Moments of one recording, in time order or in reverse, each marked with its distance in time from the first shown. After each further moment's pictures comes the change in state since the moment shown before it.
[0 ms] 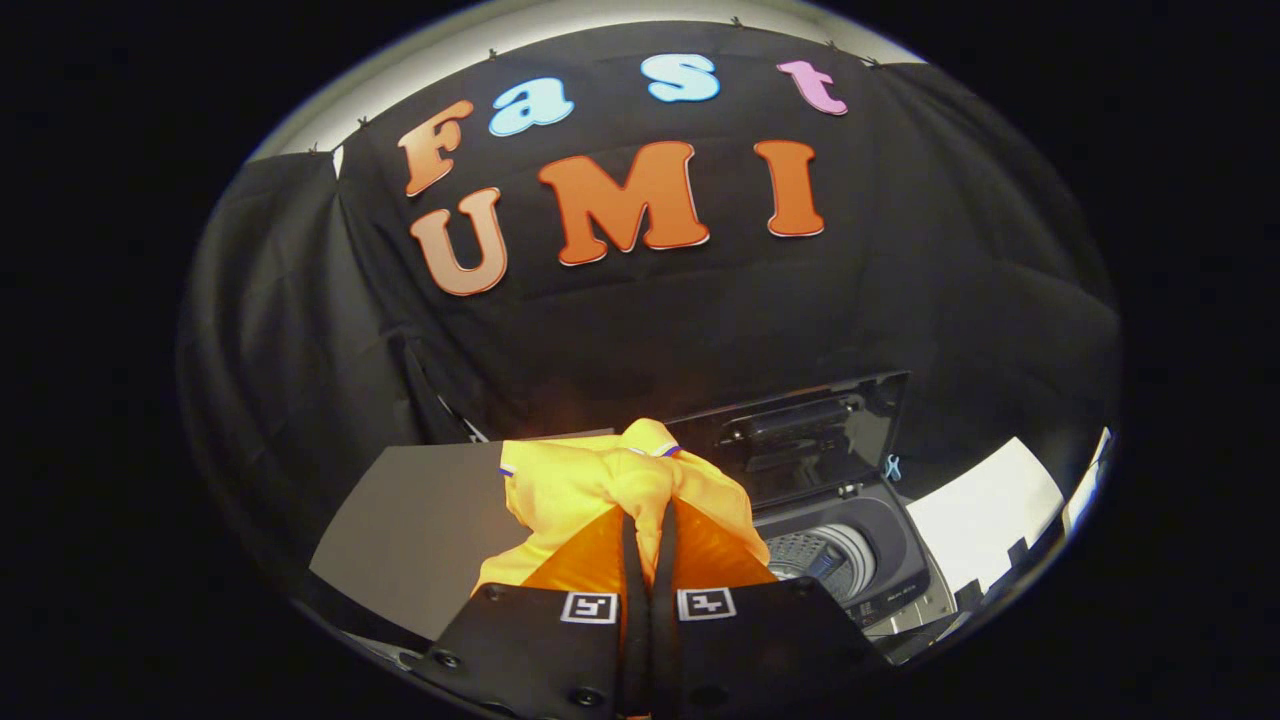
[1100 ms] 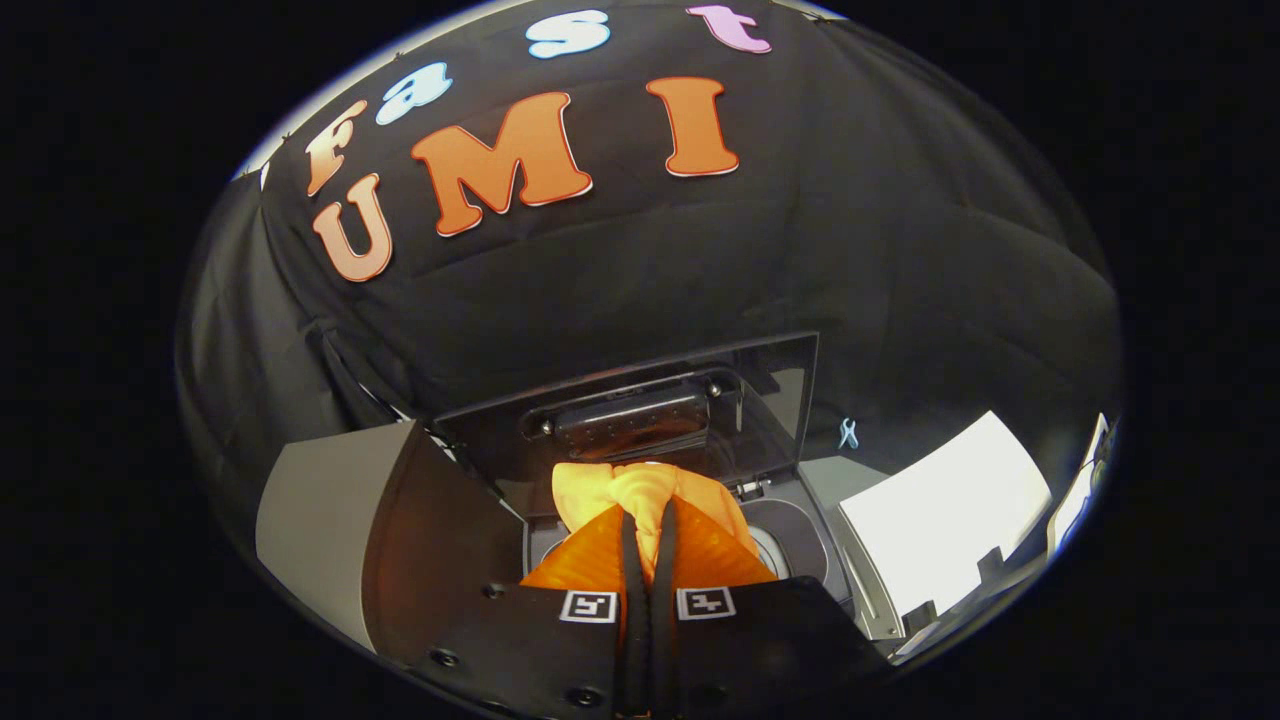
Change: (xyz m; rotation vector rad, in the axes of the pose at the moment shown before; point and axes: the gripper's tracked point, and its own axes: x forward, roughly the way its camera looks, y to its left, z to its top) arm 0.090 -0.183 -0.021 0.053 0.163 -0.066
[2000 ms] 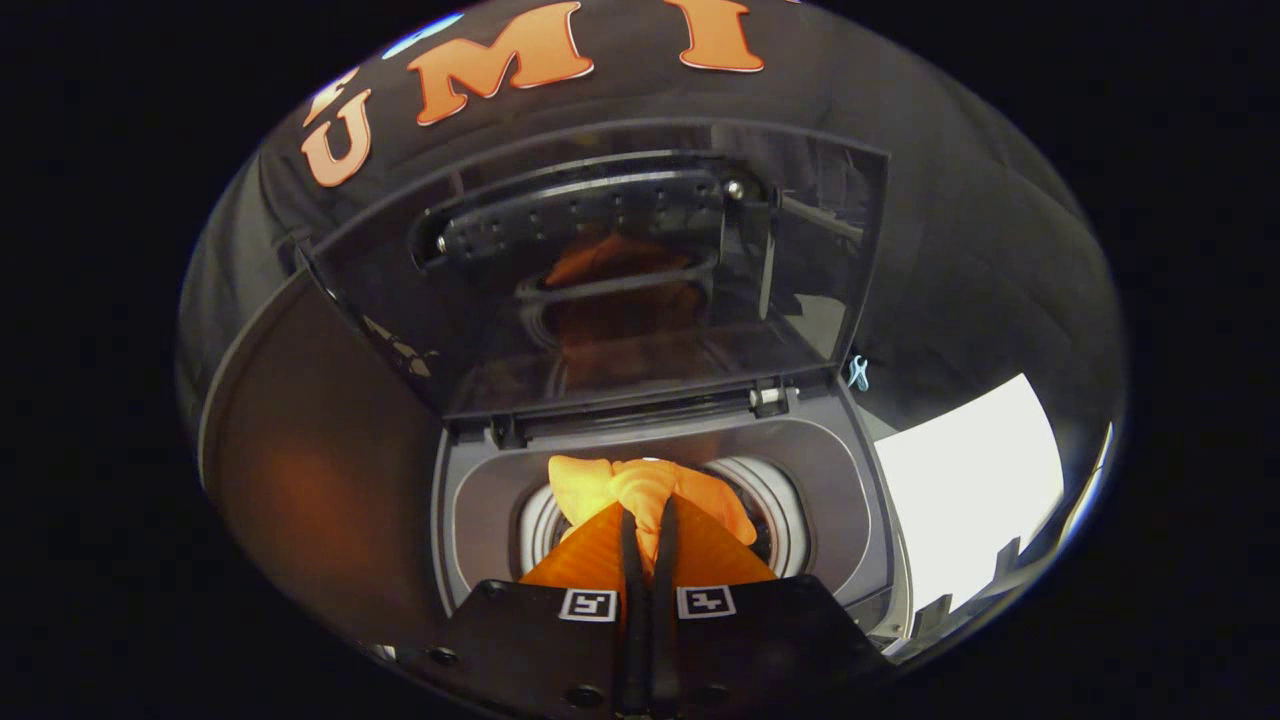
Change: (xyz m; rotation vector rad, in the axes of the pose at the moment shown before) arm 0.115 -0.039 -0.127 -0.090 0.241 -0.035
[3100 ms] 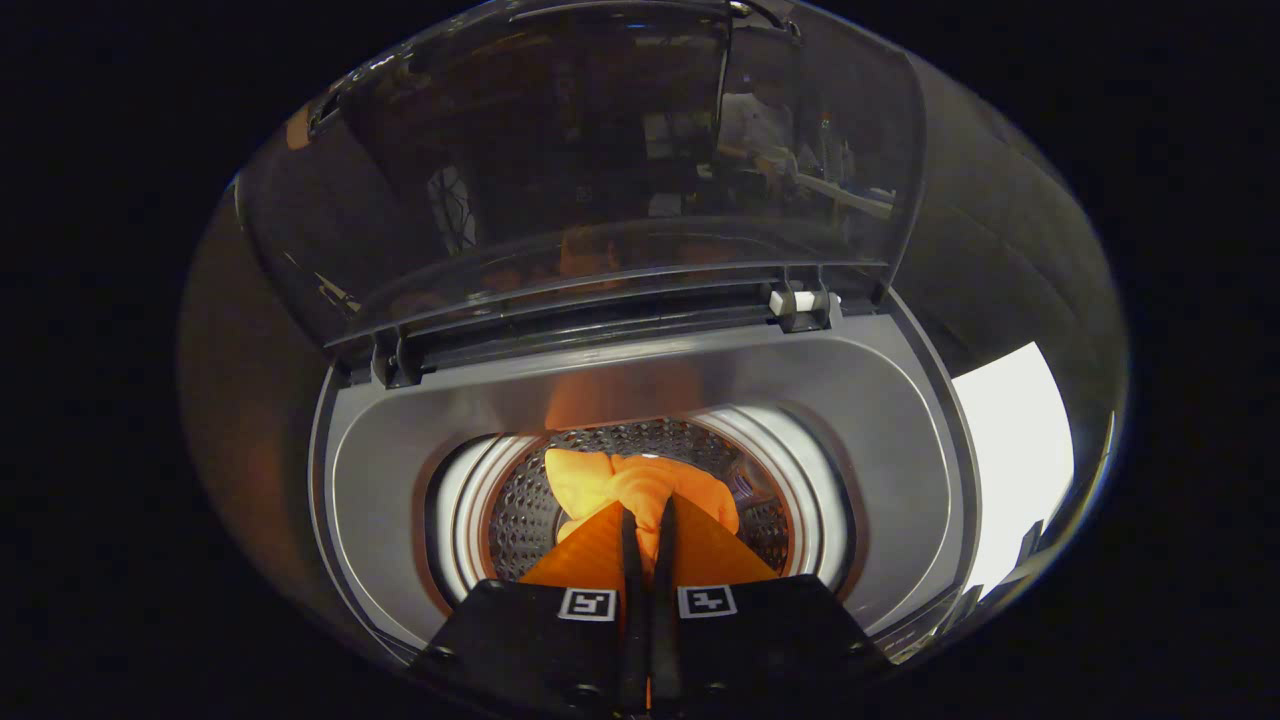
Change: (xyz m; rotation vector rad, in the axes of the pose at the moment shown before) arm 0.084 -0.017 -0.050 0.009 0.103 -0.065
